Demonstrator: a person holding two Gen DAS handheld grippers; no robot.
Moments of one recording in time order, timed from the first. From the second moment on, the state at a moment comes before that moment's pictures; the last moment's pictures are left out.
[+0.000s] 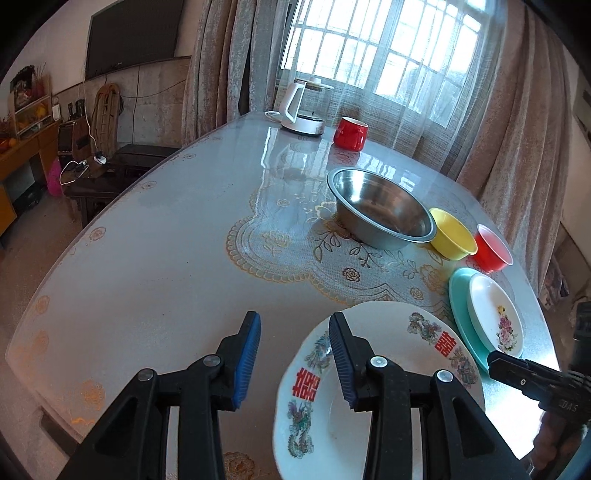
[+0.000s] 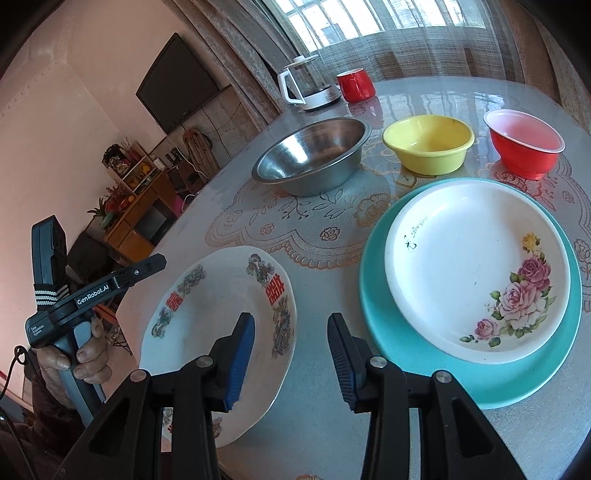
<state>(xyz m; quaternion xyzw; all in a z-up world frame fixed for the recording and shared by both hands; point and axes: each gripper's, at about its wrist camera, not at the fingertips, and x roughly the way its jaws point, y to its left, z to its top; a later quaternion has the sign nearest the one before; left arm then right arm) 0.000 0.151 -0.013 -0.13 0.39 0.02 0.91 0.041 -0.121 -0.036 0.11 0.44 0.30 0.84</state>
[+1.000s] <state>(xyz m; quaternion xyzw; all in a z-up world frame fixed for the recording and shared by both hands) -0.029 0.138 -0.057 -0.10 0.41 -0.06 0.90 0.032 -0.089 -0.064 0.05 0.47 0.35 0.81</state>
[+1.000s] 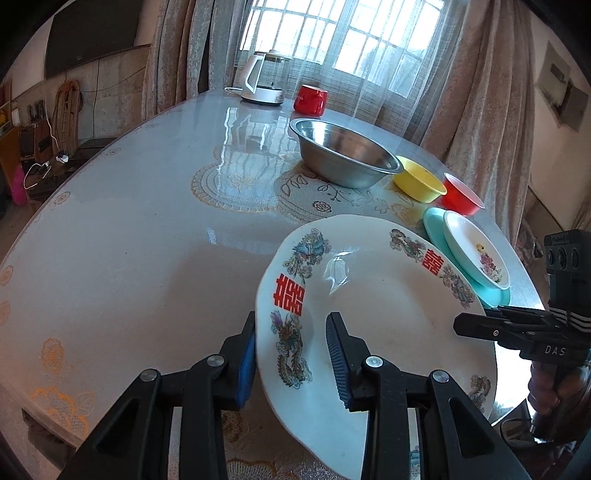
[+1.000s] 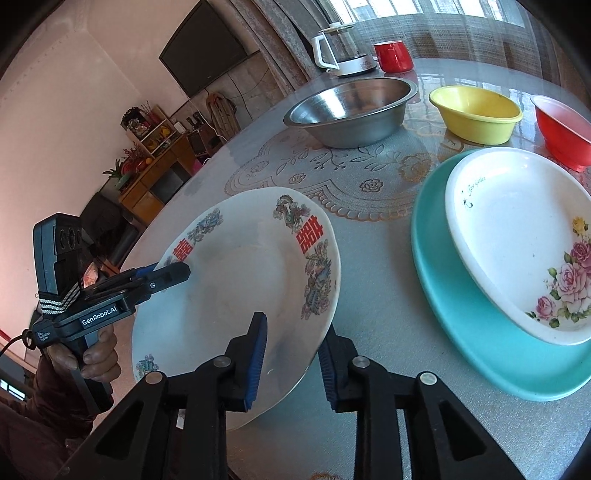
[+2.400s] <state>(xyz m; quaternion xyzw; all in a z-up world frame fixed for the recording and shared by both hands) 0.007 0.078 -0.038 -0.07 0.39 -0.13 0.91 0.018 -0.142 -0.035 0.05 0.42 0.28 0.86</state>
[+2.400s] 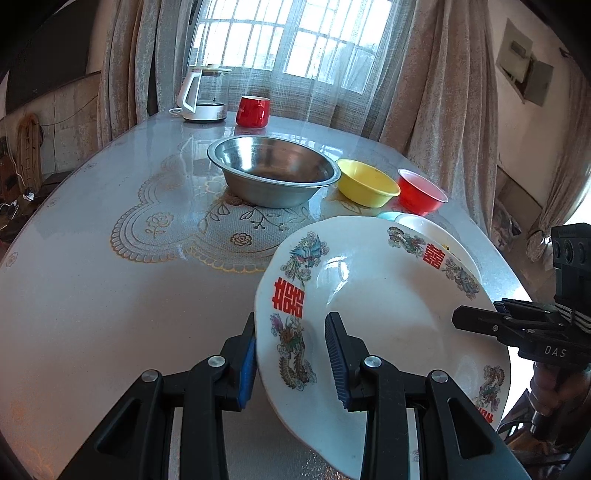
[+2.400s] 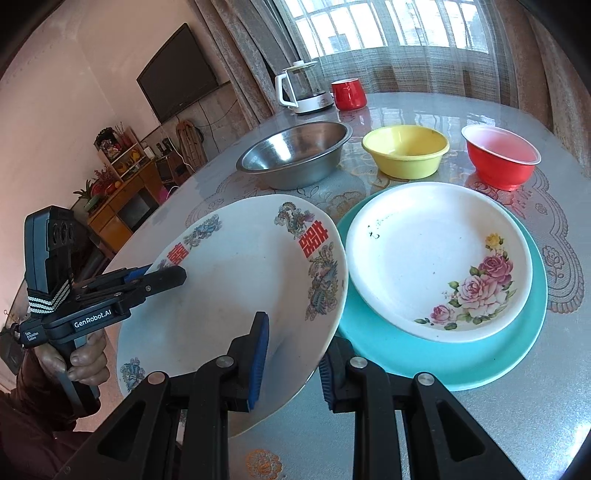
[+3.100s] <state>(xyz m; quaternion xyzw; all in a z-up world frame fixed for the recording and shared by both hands) 0.078 -0.013 -0.002 -0.03 0.36 -0.21 0.91 0.032 -0.224 -0.006 0.07 0.39 0.18 0.90</state>
